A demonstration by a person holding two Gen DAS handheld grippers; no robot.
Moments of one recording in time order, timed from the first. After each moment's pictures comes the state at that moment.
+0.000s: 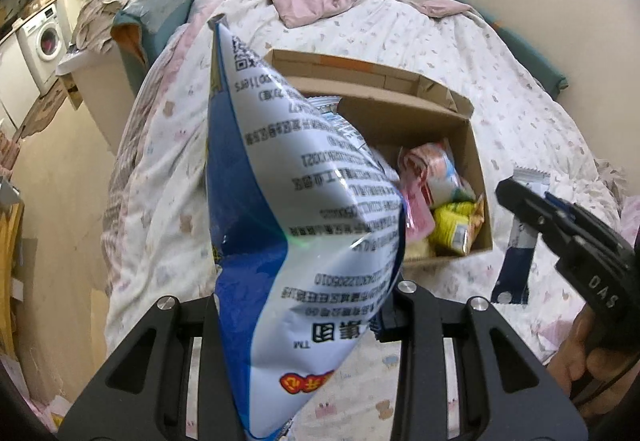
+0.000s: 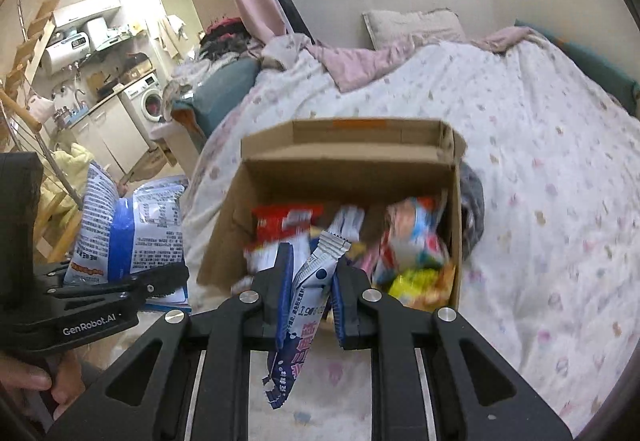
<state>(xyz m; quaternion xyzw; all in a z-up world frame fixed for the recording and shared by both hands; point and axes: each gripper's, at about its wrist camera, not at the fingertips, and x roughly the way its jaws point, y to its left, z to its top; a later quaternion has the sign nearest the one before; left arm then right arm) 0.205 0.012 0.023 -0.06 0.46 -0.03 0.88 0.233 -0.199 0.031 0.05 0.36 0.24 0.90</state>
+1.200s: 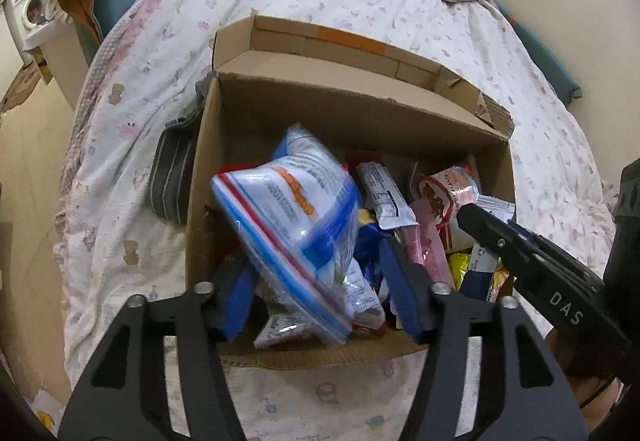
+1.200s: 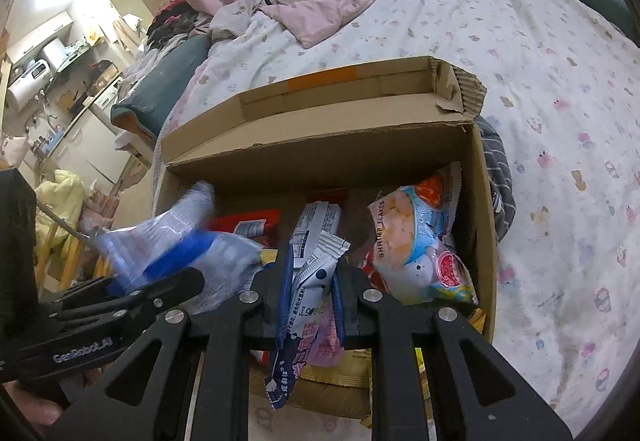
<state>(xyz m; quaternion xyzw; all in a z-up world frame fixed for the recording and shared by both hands) 0.288 0.002 -0.029 -0.10 0.50 -0.04 0.86 0.327 -0.188 -0.045 0.12 0.45 0.20 0.86</state>
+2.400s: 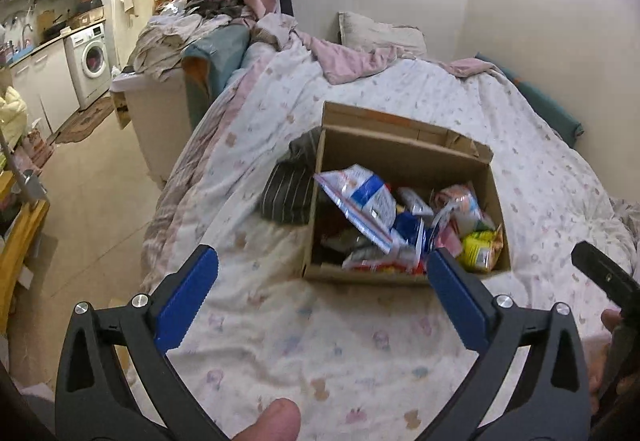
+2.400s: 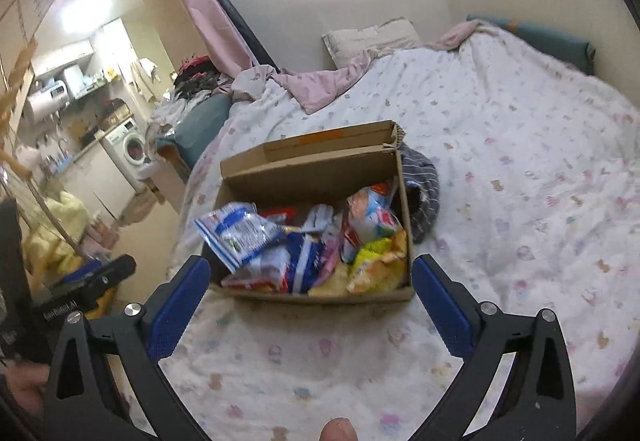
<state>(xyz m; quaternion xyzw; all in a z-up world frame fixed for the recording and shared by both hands) 0.128 0.043 0.032 -0.07 0.36 0.04 0.93 0.156 -0.235 0.020 0.11 0.33 0.17 0.92</state>
